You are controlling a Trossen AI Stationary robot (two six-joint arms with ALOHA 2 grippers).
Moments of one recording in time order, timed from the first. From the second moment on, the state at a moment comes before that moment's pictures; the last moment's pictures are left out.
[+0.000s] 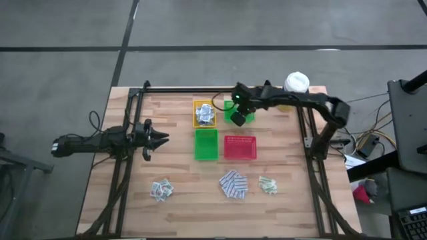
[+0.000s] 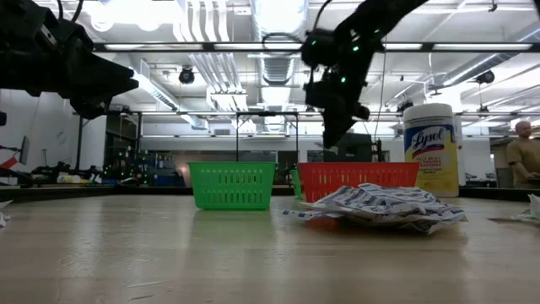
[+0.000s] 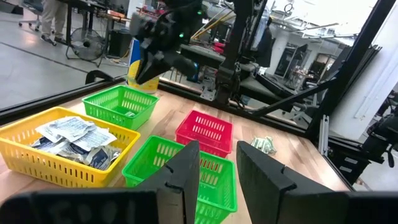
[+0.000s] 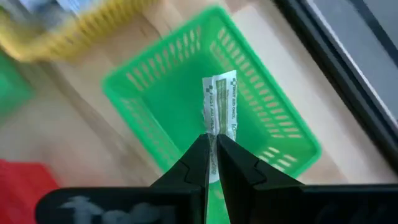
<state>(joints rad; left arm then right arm) 0.00 0.05 0.04 -0.06 -0.13 -0.30 -0.42 1.75 1.33 -0.75 0.18 0.19</state>
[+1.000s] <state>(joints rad) 0.00 0.05 0.04 -0.06 -0.13 -0.30 -0.46 2.11 1.64 -1.04 0.15 -0.04</state>
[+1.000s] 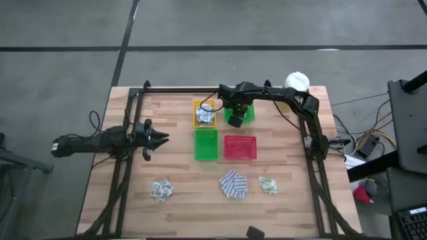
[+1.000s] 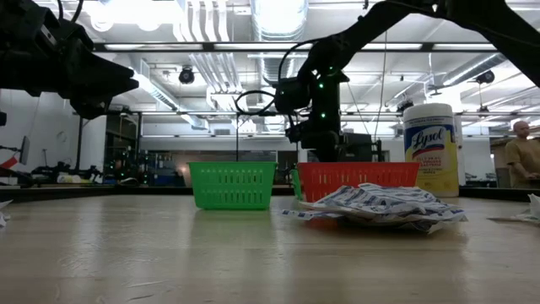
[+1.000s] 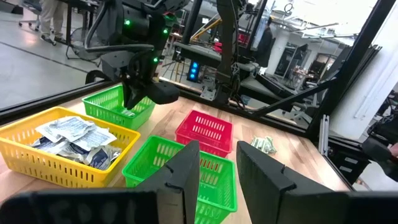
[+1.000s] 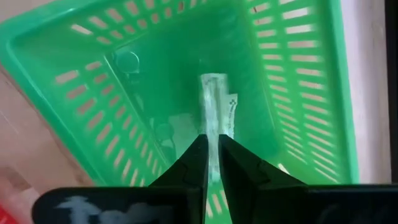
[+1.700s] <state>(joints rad) 0.00 0.05 0.04 -0.06 -0.13 -0.30 -0.38 2.02 1.89 -1.56 0.04 0.17</state>
